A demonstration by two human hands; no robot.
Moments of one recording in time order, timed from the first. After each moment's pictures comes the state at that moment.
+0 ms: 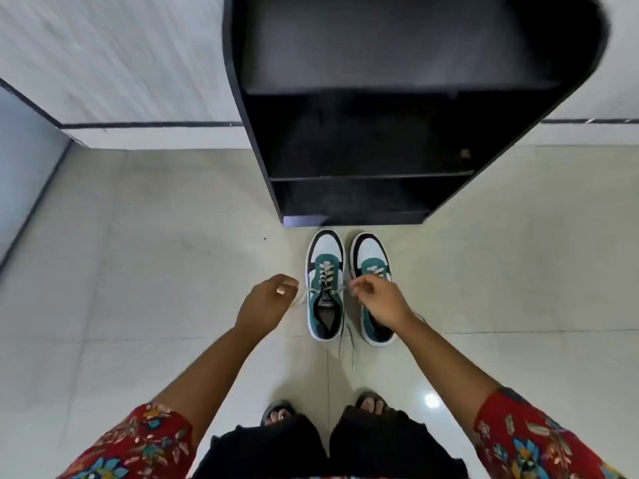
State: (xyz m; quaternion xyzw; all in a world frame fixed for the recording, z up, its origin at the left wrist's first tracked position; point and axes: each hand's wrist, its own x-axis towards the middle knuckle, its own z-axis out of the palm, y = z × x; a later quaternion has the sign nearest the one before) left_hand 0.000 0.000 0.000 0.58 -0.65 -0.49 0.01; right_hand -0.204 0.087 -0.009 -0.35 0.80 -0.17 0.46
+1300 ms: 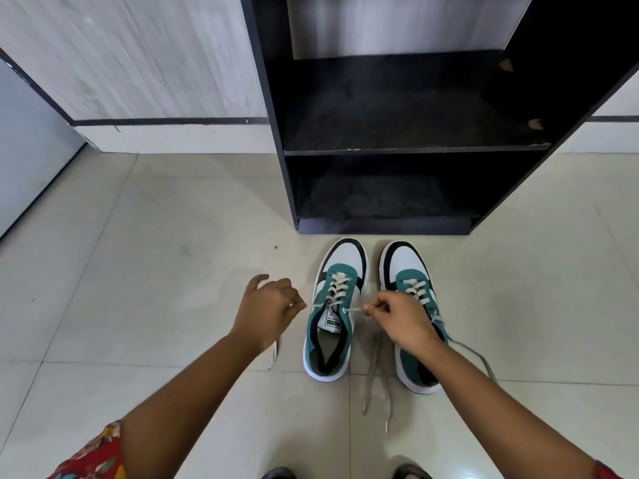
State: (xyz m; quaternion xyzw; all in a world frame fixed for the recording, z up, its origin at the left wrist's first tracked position) left_hand 0.023 -0.023 -0.154 0.42 -0.89 -0.15 0.03; right_hand -0.195 0.078 -0.149 -0.48 0.78 -0.19 0.37
